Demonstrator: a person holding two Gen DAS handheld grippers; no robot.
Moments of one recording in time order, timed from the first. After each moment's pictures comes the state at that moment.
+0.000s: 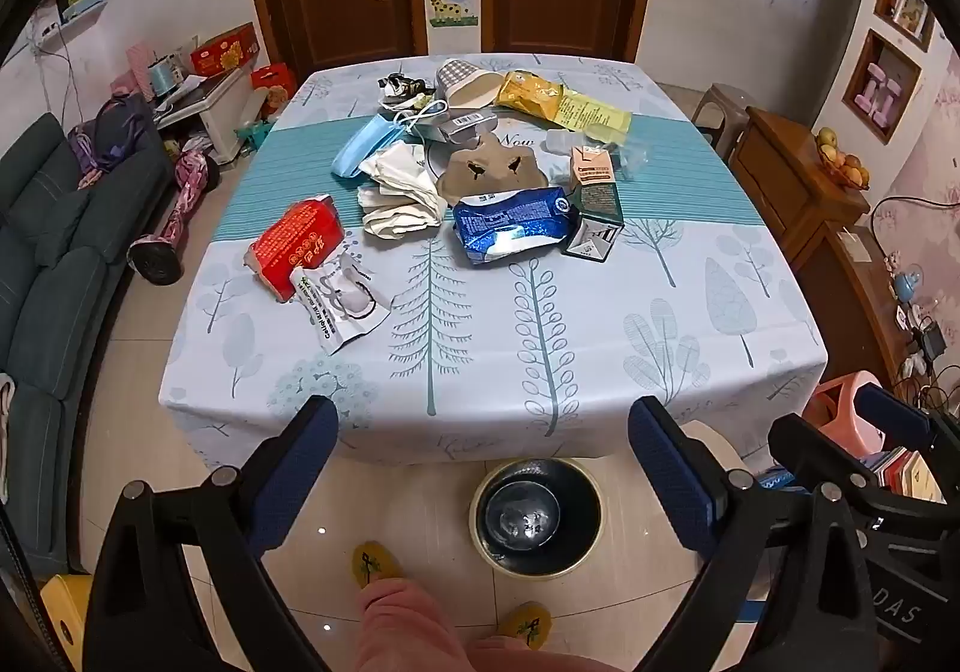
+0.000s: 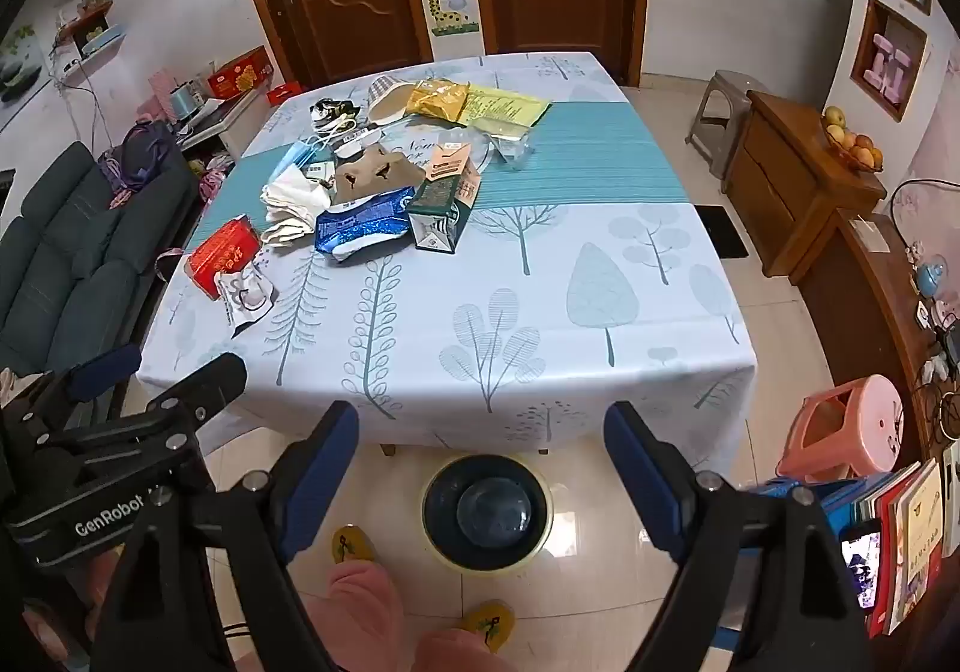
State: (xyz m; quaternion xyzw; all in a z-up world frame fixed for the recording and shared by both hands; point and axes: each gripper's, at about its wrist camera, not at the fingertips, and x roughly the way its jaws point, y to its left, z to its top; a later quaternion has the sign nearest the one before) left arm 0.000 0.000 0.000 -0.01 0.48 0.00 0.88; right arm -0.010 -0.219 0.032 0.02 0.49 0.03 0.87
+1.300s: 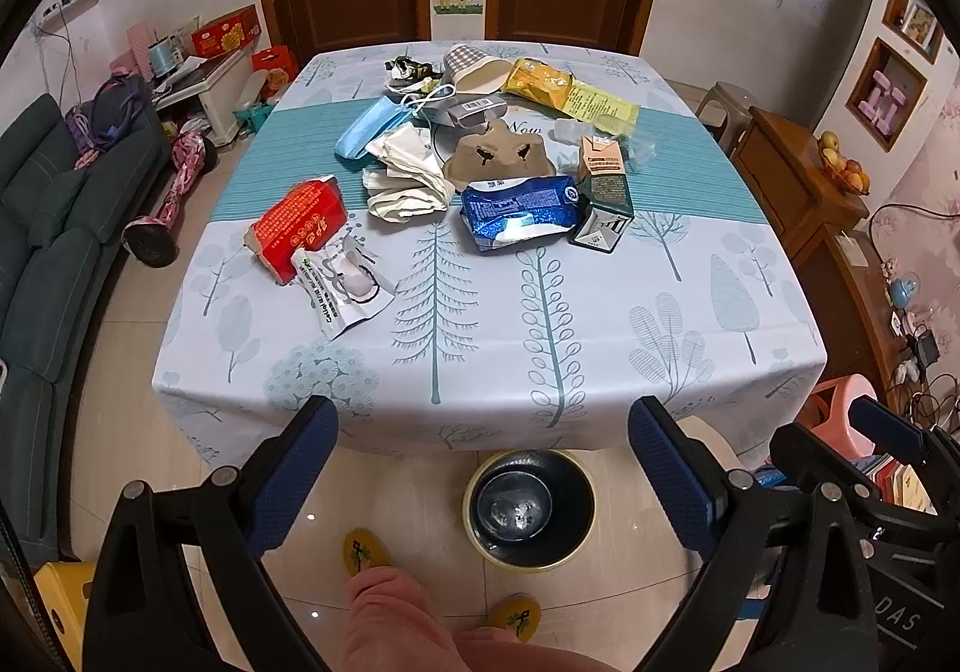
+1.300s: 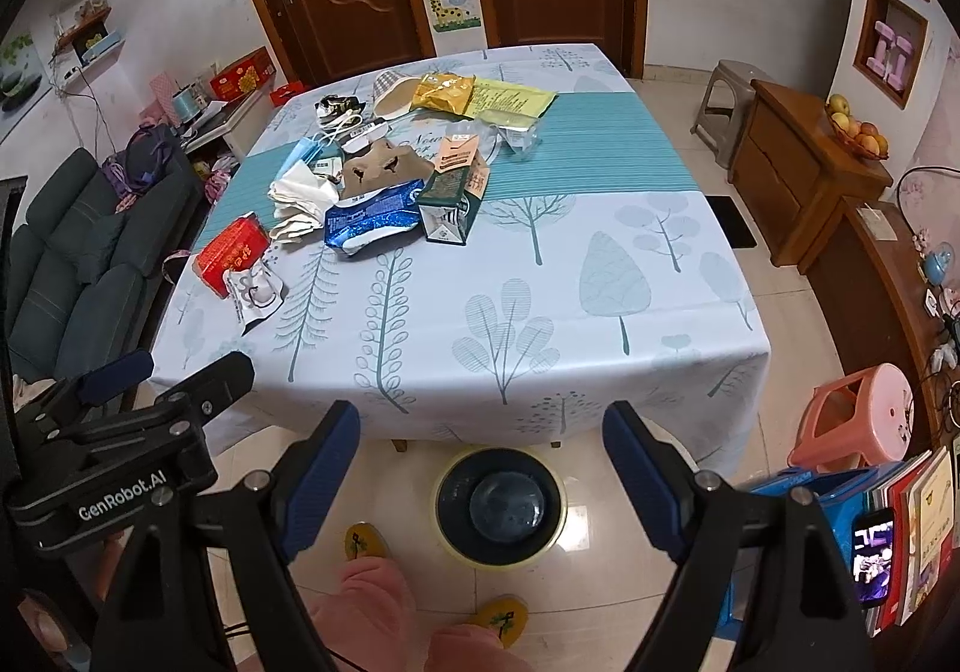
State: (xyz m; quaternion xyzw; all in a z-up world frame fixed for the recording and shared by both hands) left arm 0.001 0.009 -0.005 -0.03 0.49 0.00 0.87; right arm -0.012 -0.215 0.029 0.03 0.50 0.03 0.87
